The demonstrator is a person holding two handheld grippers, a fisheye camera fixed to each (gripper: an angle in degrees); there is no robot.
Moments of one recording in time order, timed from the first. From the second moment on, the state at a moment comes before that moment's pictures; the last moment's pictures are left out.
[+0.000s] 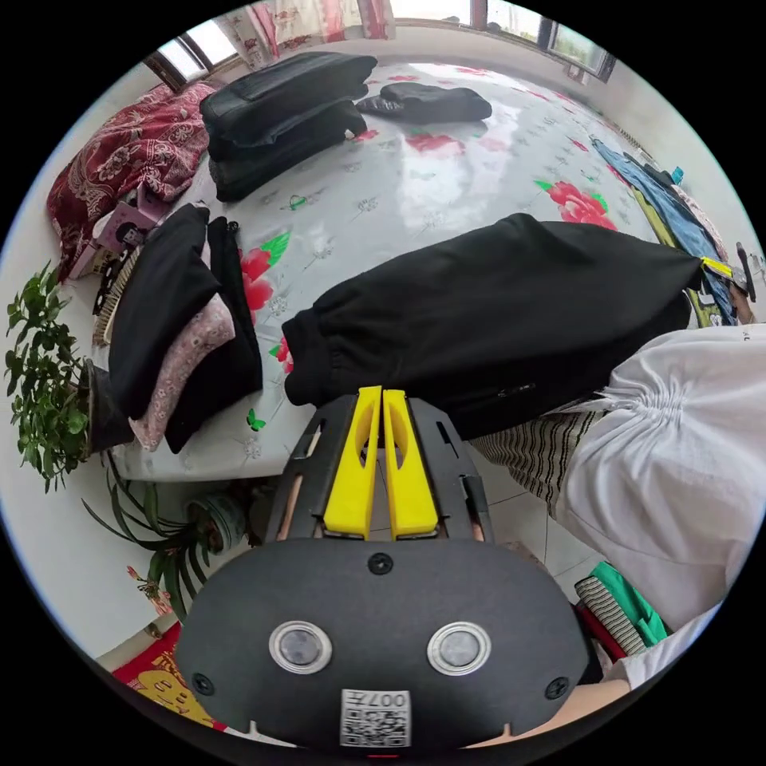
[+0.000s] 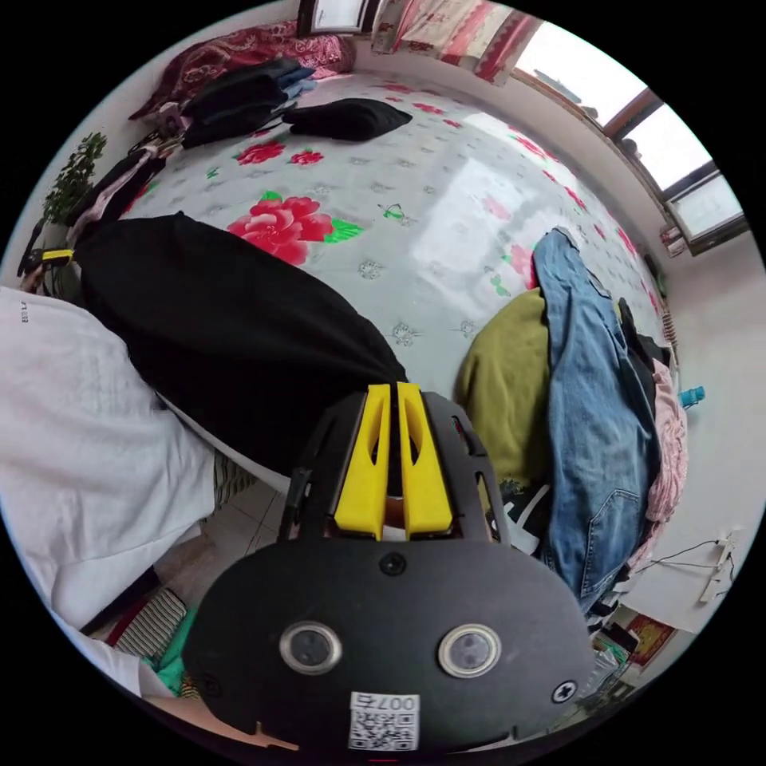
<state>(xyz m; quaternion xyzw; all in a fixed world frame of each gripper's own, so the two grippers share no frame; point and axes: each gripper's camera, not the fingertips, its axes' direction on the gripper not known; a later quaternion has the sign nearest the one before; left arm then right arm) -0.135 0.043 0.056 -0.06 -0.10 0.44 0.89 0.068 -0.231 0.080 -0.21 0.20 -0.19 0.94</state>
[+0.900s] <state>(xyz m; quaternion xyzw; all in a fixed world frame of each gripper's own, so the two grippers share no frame) -0.193 0.109 0.051 -0.04 -0.14 0.34 0.93 0.154 -0.258 0.061 -0.17 0.03 -0.11 0.98</state>
